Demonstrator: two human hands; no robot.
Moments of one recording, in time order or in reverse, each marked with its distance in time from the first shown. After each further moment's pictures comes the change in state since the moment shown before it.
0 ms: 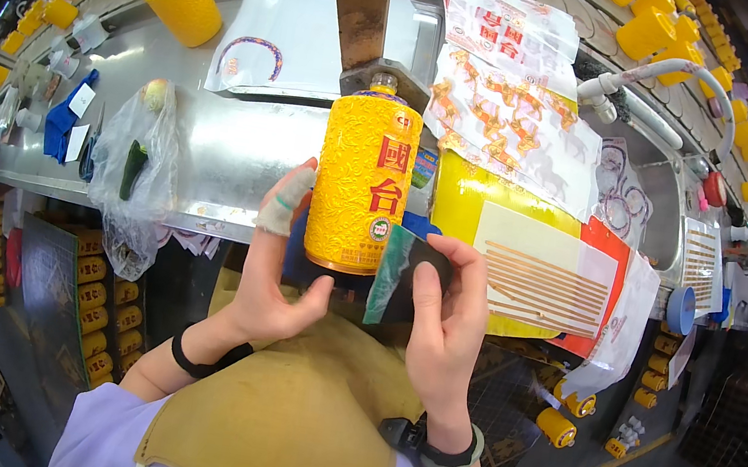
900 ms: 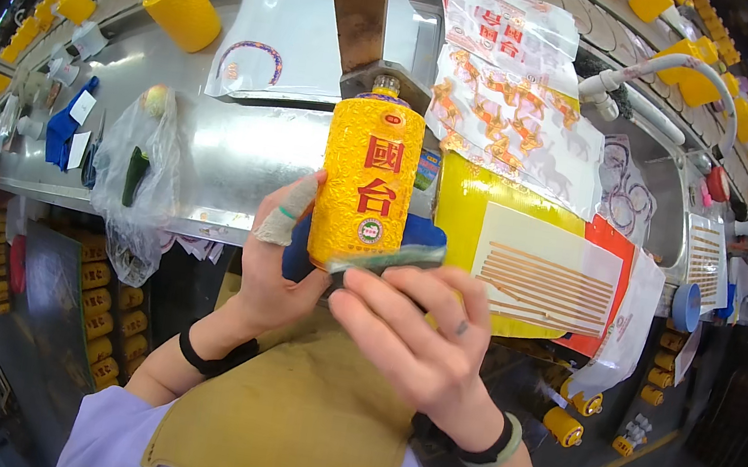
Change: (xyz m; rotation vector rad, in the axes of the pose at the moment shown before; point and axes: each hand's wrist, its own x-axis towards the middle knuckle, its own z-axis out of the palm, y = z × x) left_hand 0.003 -0.019 -0.002 0.198 0.023 0.112; right_hand 0.011 -0.029 -0.005 -0.833 -0.243 -0.946
